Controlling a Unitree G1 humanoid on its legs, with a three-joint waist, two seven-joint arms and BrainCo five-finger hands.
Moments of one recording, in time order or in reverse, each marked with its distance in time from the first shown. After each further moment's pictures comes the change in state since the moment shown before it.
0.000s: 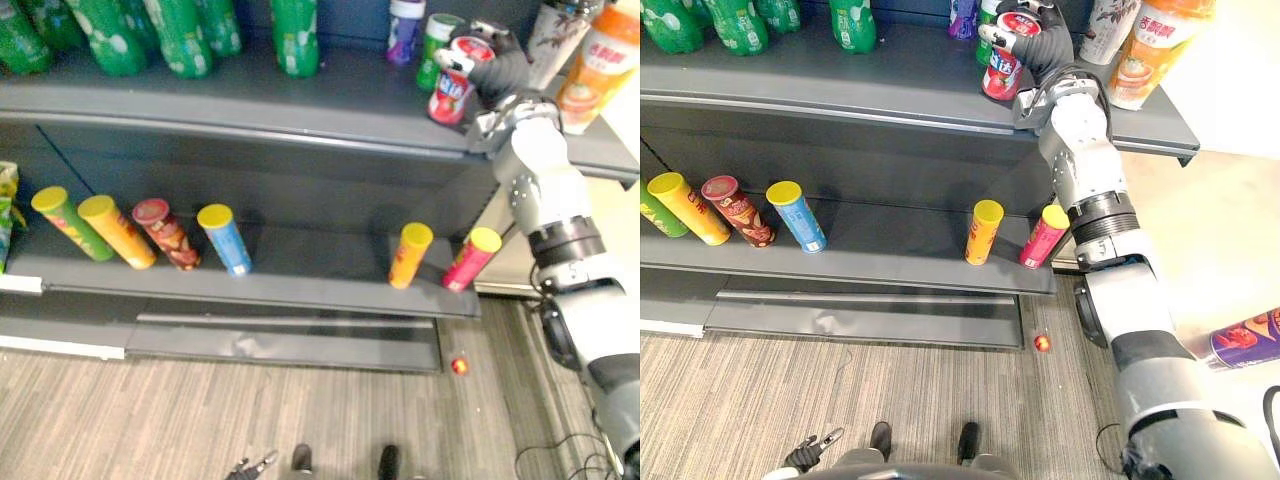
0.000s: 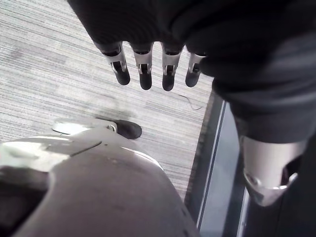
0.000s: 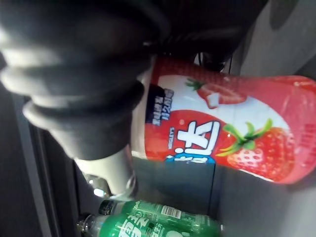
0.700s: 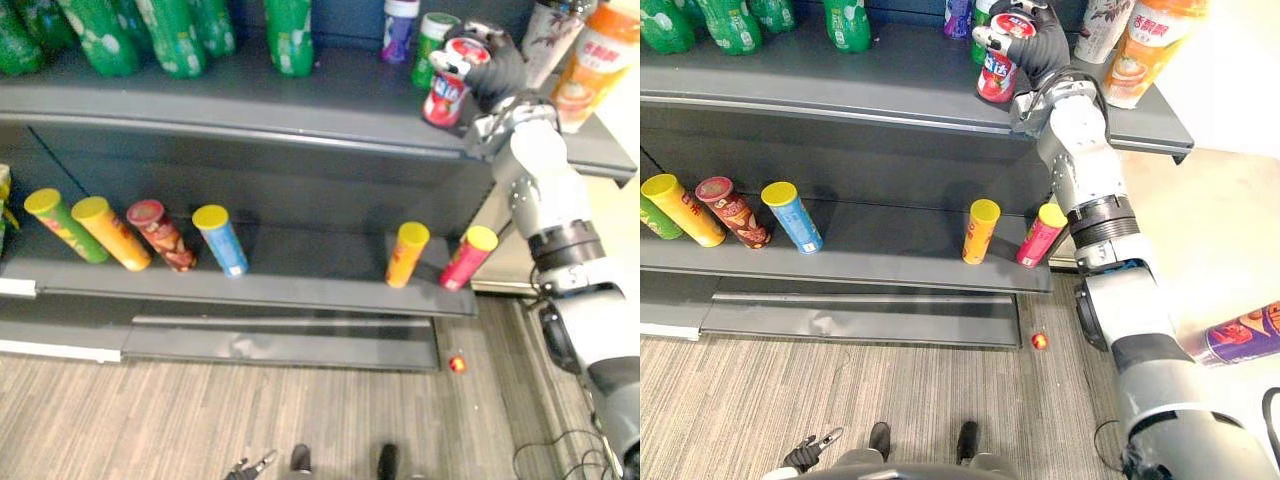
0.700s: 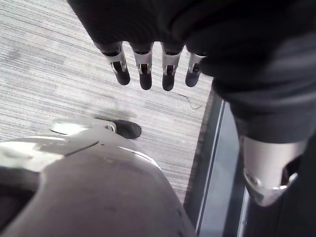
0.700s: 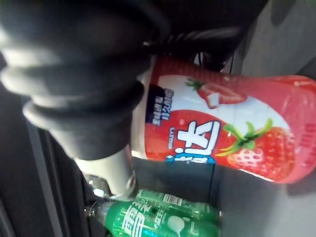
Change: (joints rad) left arm 0.000 0.001 0.001 0.000 0.000 0.000 0.000; right arm 0.030 -0.001 0.031 -0.076 0.009 0.005 0.042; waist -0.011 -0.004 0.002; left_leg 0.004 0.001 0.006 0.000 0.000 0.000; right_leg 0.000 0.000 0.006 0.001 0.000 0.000
